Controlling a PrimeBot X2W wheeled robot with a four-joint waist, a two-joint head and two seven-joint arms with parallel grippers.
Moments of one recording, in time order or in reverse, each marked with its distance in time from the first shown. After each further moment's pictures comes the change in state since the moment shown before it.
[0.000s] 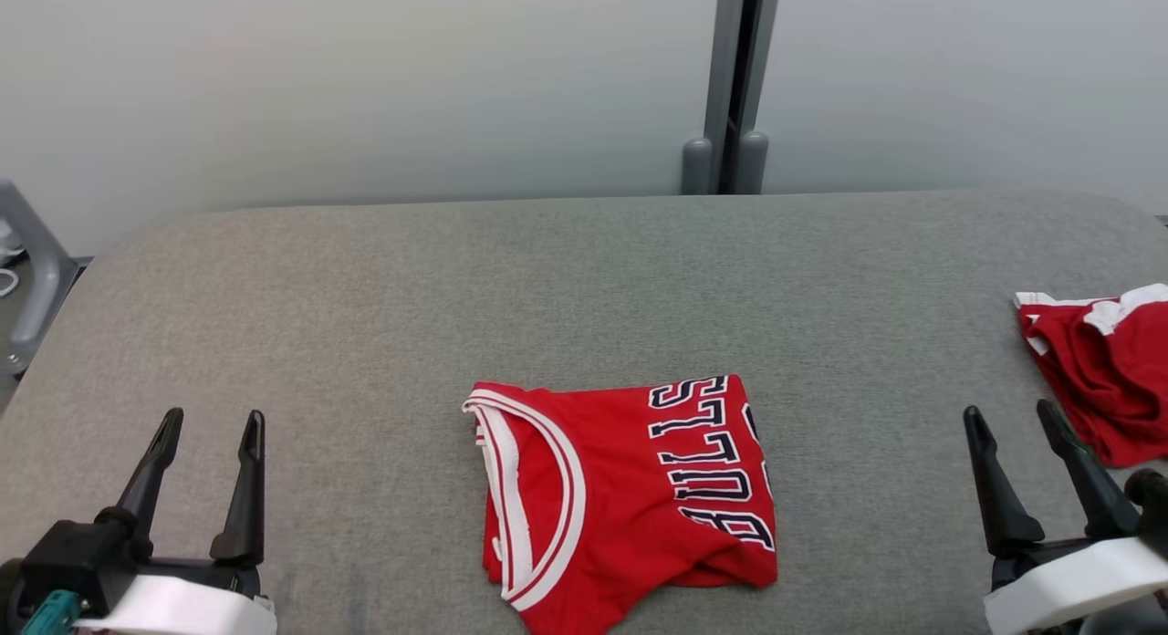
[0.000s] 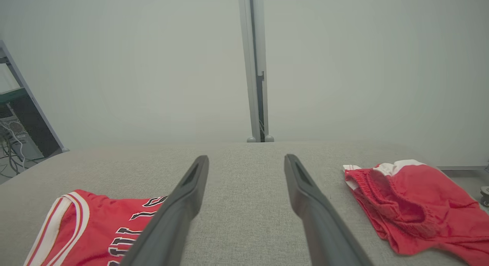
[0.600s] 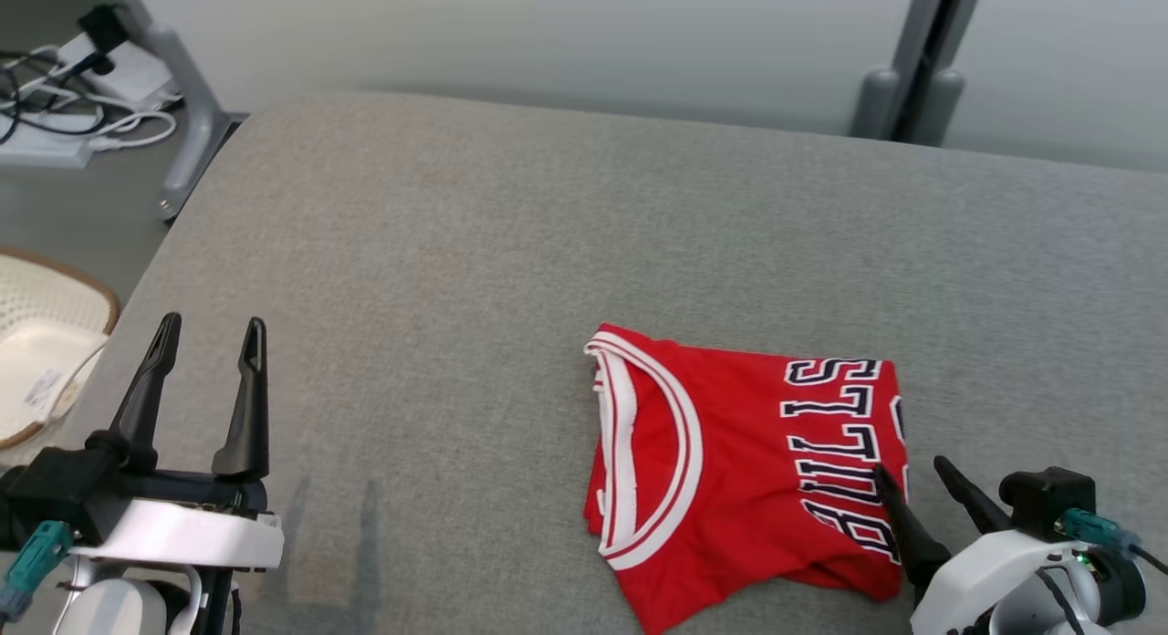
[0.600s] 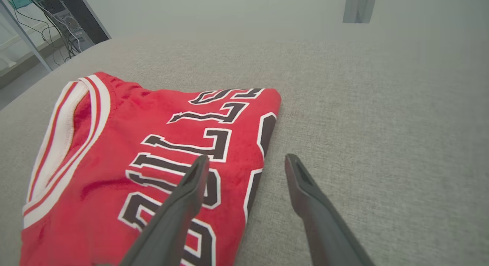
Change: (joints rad) left arm -0.166 -0.007 -0.021 0.063 -0.012 -0.030 -0.080; right arm -0.142 -0.027 0.185 0.364 0.054 0.000 0.023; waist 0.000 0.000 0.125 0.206
